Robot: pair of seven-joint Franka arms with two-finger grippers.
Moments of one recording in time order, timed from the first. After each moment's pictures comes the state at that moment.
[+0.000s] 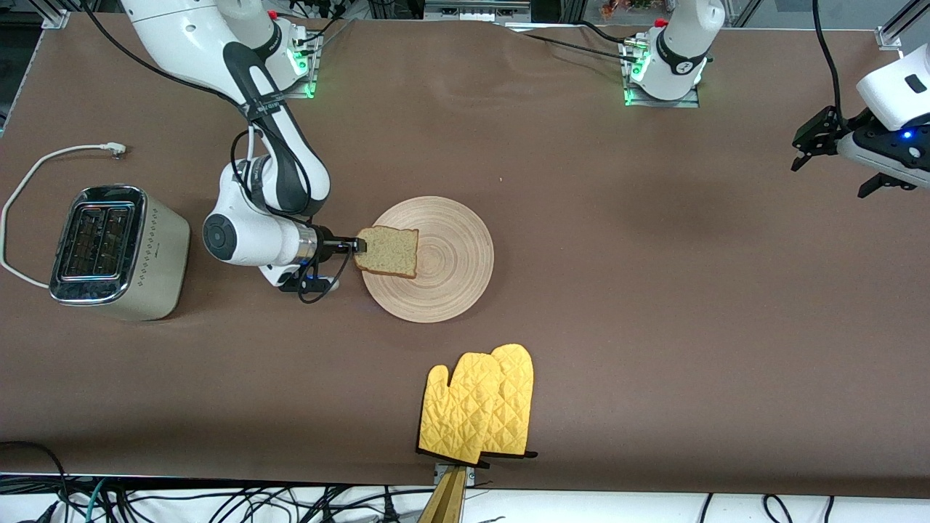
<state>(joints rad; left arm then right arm) -0.09 -0.09 0.07 -1.73 0.04 1.67 0.45 0.40 0.52 -0.07 -1.89 0.56 2.17 -0.02</state>
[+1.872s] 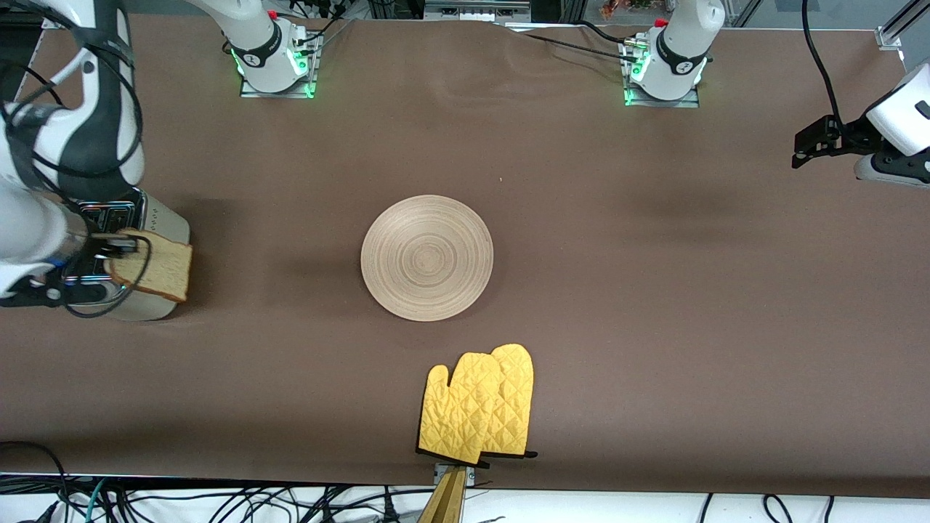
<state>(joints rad) -0.08 -0.07 0.10 -1.73 0.04 1.57 0.19 0.38 0.38 -0.49 -1.46 -0.16 1.62 -0.18</state>
